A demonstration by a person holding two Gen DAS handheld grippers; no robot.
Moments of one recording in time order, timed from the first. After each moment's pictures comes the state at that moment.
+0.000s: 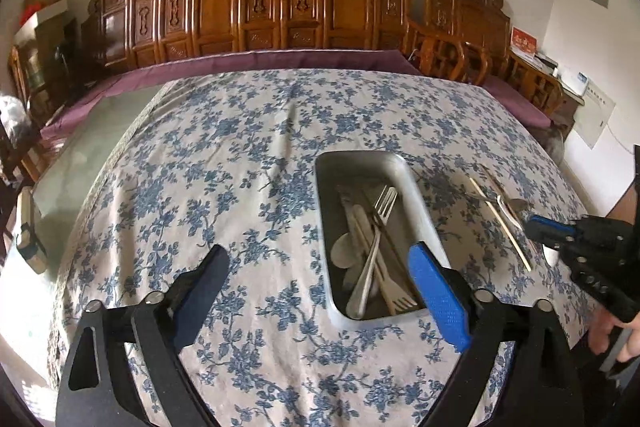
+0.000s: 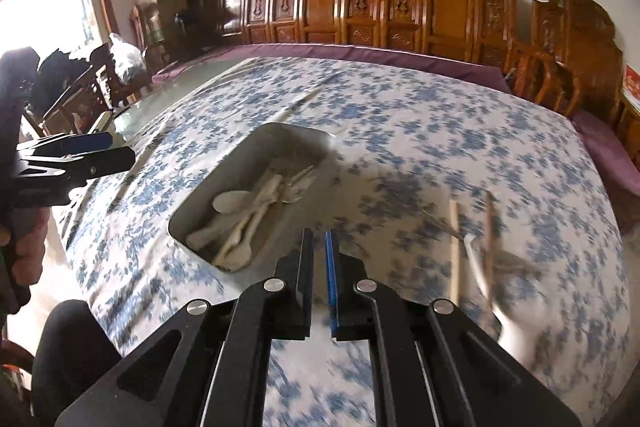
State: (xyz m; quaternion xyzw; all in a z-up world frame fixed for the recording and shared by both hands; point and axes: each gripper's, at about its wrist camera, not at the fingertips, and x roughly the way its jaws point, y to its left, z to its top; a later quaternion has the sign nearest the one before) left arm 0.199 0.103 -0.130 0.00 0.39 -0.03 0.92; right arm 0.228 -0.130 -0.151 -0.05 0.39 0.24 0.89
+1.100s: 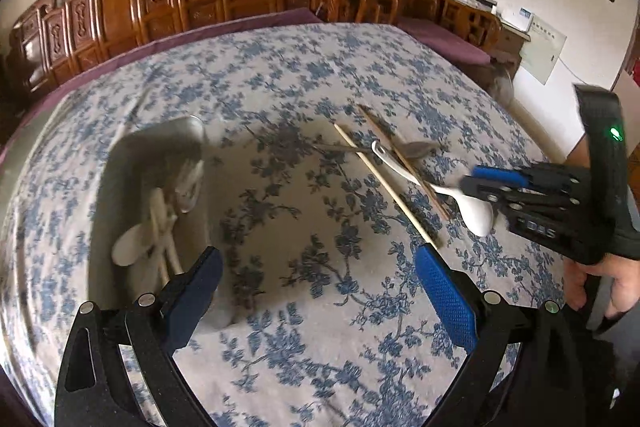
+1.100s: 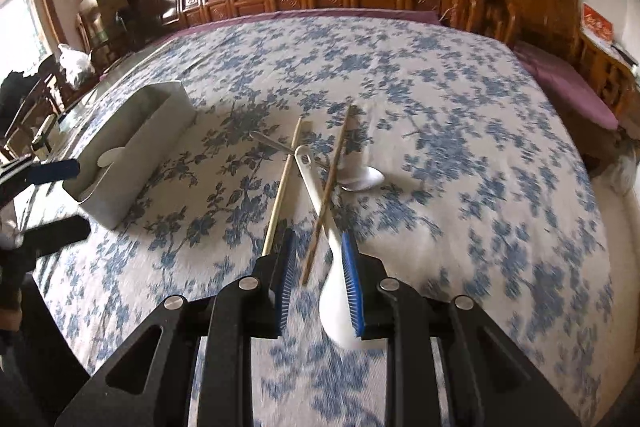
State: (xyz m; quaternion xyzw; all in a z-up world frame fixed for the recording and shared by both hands) left arm 0.223 -0.080 -0.188 0.04 0.44 -0.14 0.88; right arm 0.269 -0.270 -0.222 -0.03 0.45 0.17 0.88
